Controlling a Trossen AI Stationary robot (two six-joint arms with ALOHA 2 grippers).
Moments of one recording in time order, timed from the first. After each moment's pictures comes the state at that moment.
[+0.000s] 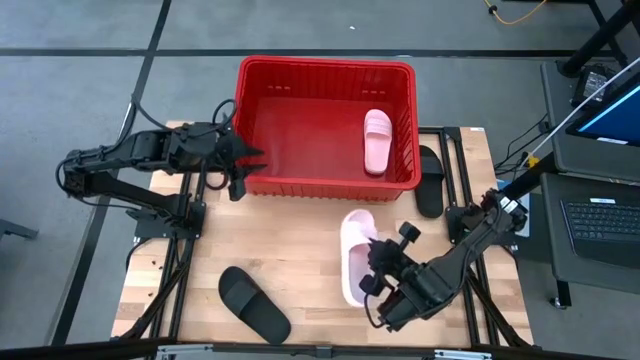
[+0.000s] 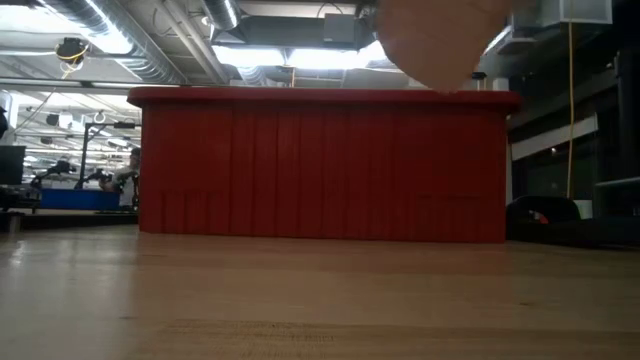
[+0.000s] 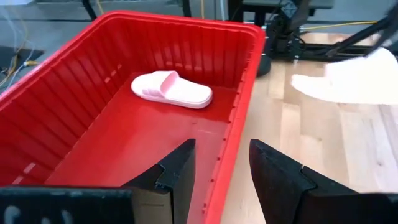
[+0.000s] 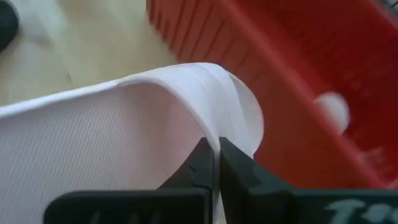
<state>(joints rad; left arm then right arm) 0.04 0.99 1.32 -0.83 -0.29 -0.04 0.70 1.88 1.81 -1.56 0.94 1.21</state>
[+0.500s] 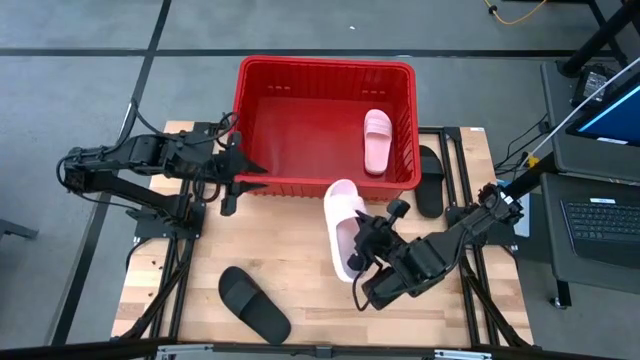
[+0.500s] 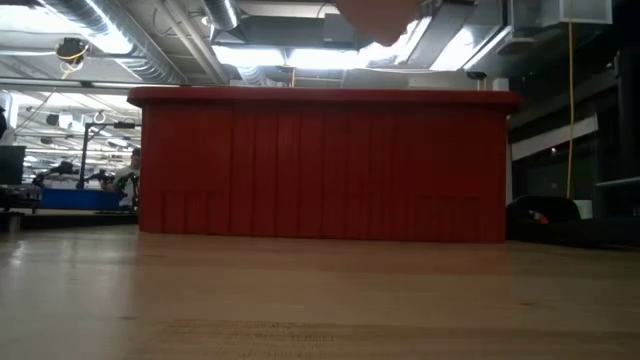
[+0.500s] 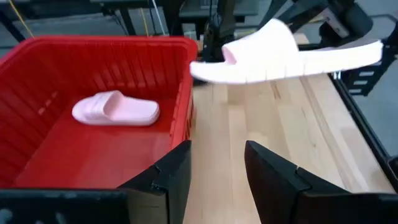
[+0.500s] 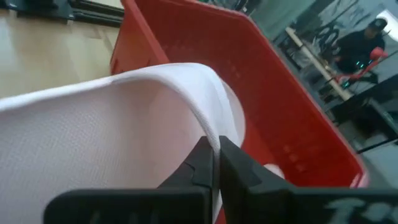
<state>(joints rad) -0.04 0.99 1.32 -0.80 -0.14 0.03 0.58 1.88 1.96 -1.51 1.15 0.80</state>
